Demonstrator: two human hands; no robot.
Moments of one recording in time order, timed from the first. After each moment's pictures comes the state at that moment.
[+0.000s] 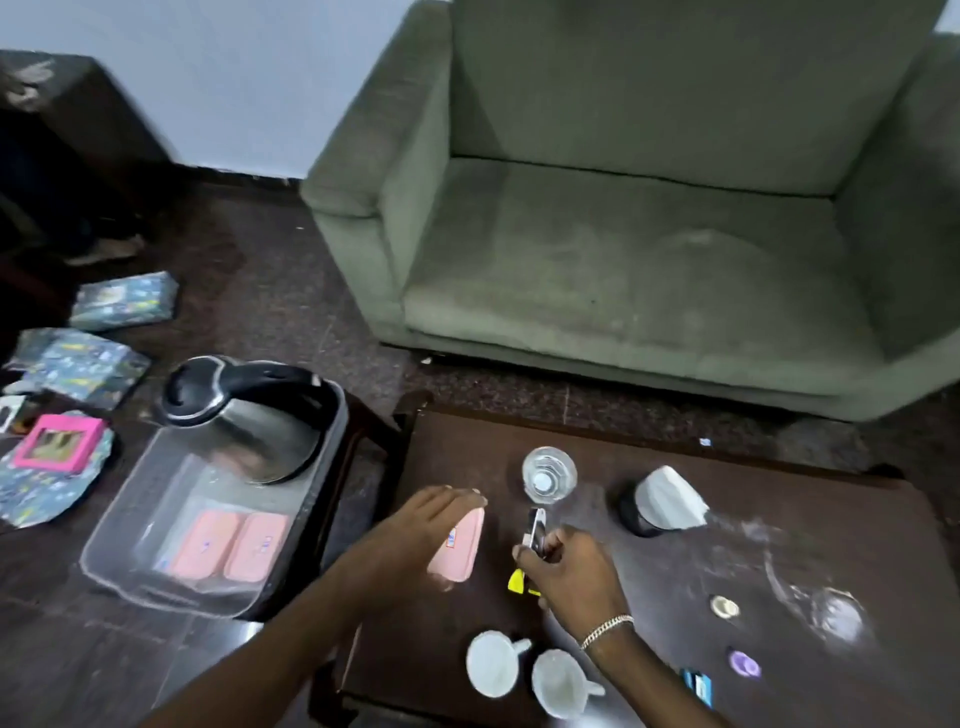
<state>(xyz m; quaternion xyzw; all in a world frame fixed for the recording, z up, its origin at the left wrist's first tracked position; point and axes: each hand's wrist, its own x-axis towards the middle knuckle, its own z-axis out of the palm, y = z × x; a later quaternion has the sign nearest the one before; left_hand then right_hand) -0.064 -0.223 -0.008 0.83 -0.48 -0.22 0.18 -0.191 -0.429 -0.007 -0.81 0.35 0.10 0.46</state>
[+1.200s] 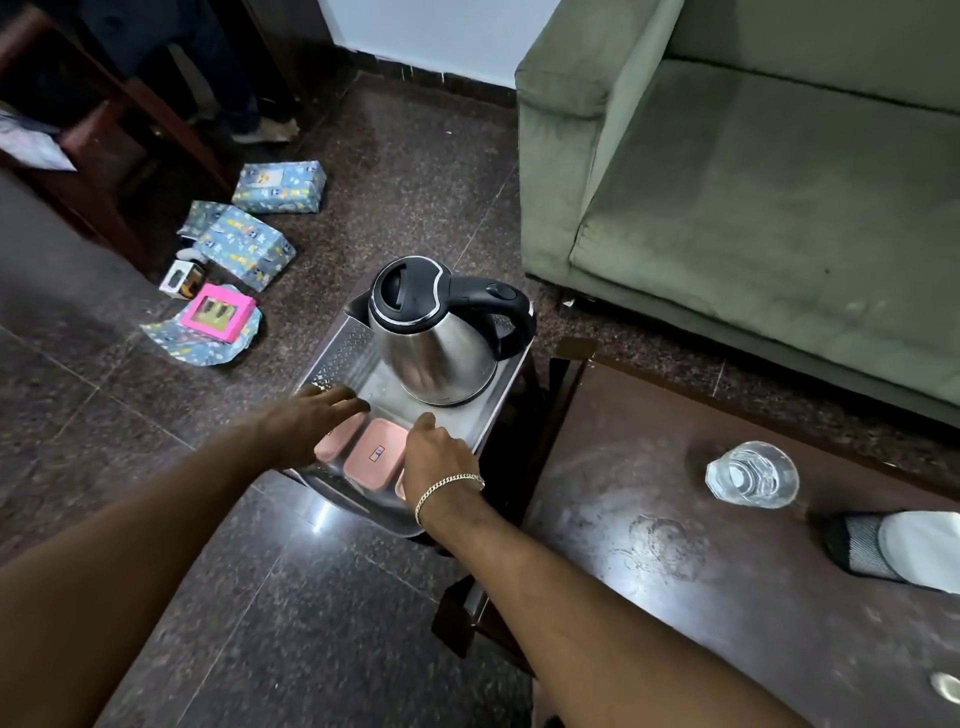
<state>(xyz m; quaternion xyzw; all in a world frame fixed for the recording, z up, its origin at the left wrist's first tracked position) 0.075 0.097 -0.025 0.89 -0.31 -0.29 -0.14 -0.006 -0.108 -0.032 -0.93 0.02 0.21 0.30</state>
